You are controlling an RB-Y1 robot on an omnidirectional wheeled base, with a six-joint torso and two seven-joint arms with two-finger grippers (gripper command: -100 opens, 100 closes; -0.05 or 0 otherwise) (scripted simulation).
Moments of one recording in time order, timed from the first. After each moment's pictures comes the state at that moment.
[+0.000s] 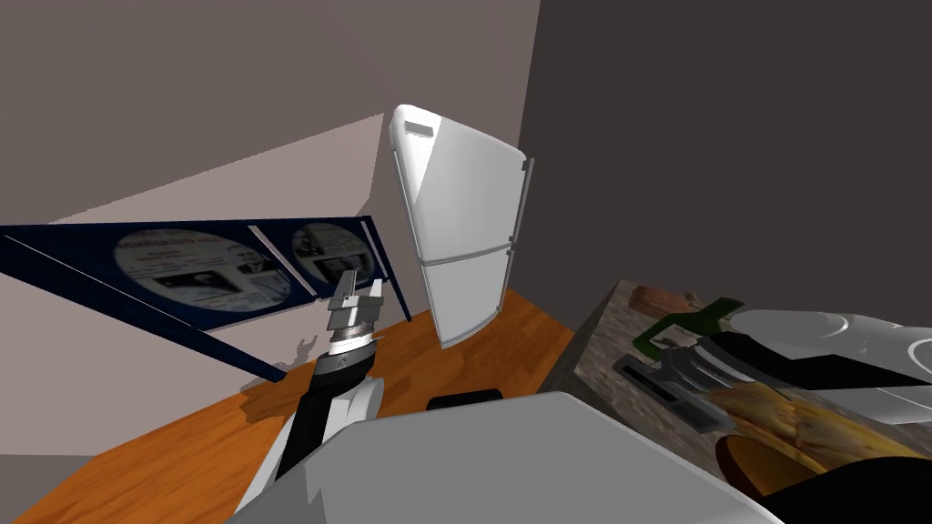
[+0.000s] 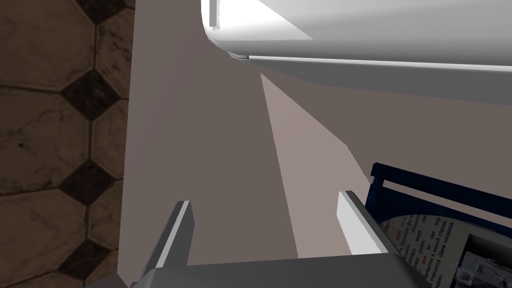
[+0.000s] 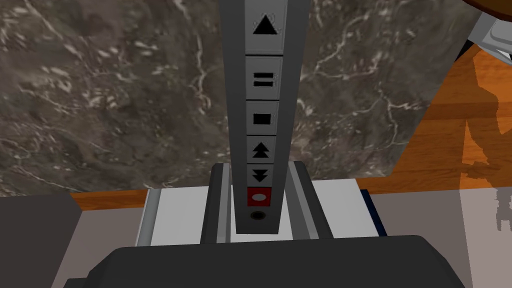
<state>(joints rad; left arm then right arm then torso) 0.50 -0.01 -0.03 -2.36 -0.07 -0.42 0.09 0.40 -1.82 0.56 -1.17 0.56 -0.89 -0.11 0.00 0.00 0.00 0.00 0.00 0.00</state>
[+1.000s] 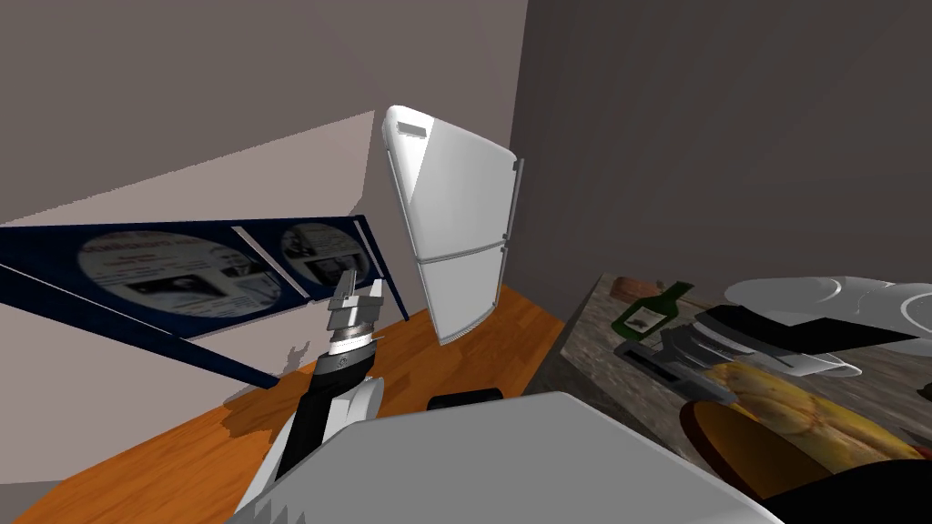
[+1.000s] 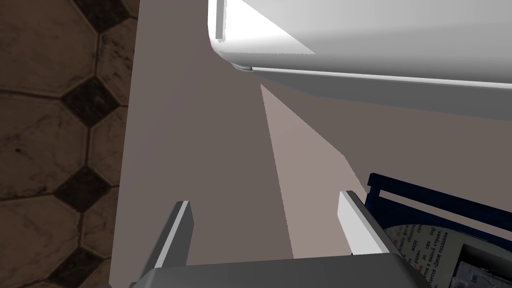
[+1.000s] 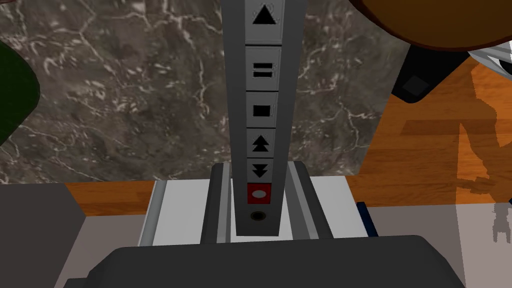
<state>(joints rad) 0.50 -0.01 -0.03 -2.36 -0.07 -0.42 0.09 0.37 -1.97 0.56 -1.19 0.55 -0.96 -0.14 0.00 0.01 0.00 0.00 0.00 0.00</state>
